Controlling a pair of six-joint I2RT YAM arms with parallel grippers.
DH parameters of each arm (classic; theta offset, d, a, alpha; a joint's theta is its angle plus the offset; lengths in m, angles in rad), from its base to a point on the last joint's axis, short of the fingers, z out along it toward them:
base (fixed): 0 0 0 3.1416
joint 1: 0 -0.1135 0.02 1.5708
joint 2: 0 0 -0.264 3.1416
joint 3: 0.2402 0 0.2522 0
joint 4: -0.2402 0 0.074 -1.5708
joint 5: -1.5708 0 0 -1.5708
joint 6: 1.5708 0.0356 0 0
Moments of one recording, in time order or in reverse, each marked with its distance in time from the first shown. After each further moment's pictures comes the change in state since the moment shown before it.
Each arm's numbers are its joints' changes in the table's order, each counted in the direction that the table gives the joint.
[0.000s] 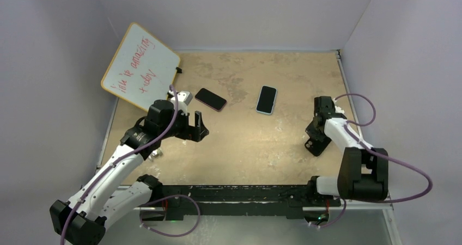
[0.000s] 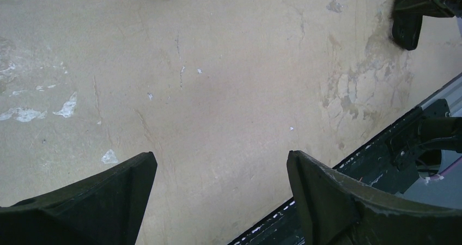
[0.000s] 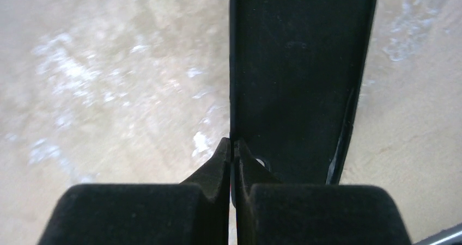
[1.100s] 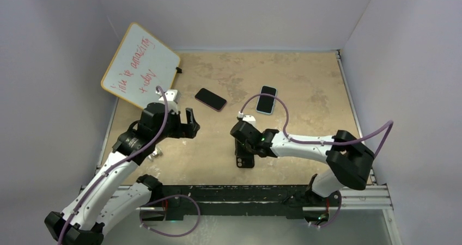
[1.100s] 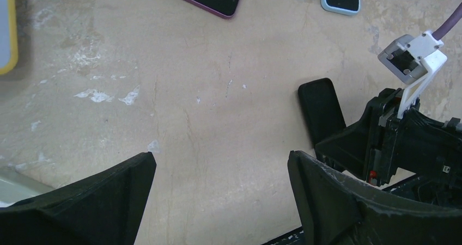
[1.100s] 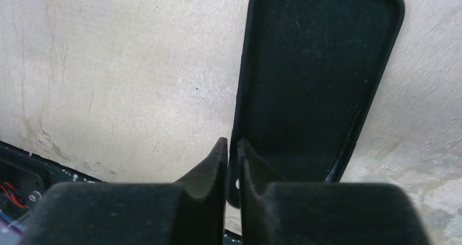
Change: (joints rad) left arm 0.000 -0.070 0.019 -0.069 0.201 -0.058; right arm -1.073 0.154 0.121 0.220 0.110 0.197
